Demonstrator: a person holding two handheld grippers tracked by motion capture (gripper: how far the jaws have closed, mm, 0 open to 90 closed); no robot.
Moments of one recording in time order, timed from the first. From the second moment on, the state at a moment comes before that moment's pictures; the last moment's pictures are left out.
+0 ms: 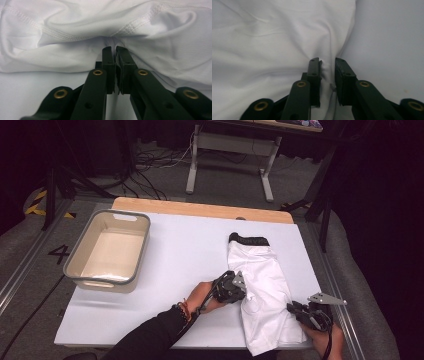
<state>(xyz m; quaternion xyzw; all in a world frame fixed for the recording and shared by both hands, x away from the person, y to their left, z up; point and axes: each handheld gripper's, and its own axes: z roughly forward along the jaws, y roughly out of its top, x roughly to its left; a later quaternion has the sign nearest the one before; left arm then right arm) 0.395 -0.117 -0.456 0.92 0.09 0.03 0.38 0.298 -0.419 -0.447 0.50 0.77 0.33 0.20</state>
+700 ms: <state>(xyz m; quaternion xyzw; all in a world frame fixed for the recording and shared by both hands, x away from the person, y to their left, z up) 0.395 -0.054 -0.437 0.91 0.11 0.09 0.38 0.298 -0.388 -0.440 0.47 0.79 0.34 0.20</state>
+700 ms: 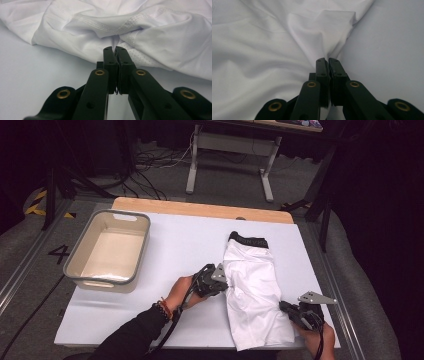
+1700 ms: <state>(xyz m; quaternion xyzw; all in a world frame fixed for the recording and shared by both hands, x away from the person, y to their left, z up) 0.420 0.018 -0.428 0.89 0.20 0.14 0.38 0.302 -0.323 -0.441 0.40 0.83 0.34 0.18</state>
